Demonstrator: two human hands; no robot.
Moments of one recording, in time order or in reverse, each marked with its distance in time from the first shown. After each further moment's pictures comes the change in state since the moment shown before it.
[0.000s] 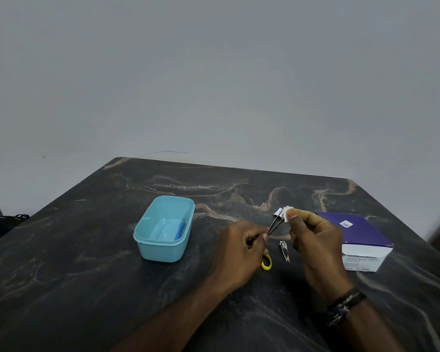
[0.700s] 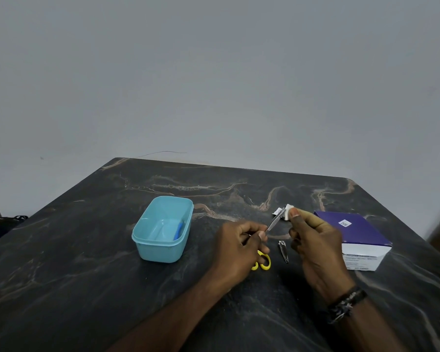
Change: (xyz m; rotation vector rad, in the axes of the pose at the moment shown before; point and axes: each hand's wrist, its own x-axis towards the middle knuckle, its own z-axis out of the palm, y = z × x) left_hand 0.002 0.007 0.003 -0.323 -0.027 -0.207; right_hand 0.007 0.006 -0.003 0.117 -0.009 0.106
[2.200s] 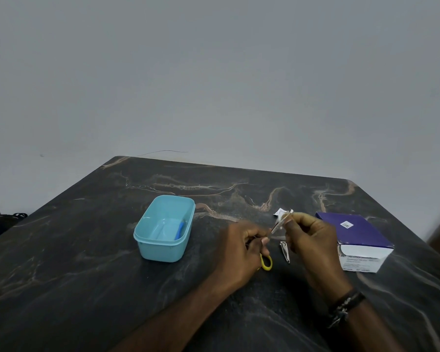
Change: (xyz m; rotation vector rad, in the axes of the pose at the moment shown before) left_hand 0.002 -0.008 -0.003 0.249 -0.001 0.177; right_hand -0.008 -0.002 0.003 -0.264 -0.093 -0.182
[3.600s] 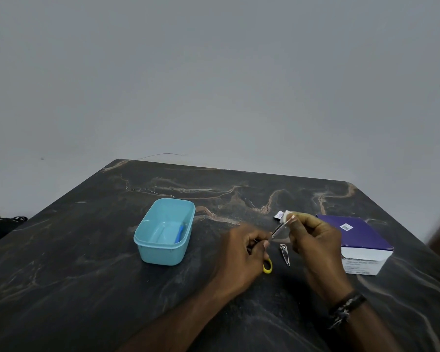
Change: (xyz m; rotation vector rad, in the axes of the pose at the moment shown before) left_hand -0.001 -0.006 0.004 0.030 0.031 -0.011; right_hand 0.004 0.003 -0.002 0.084 0.061 0.028
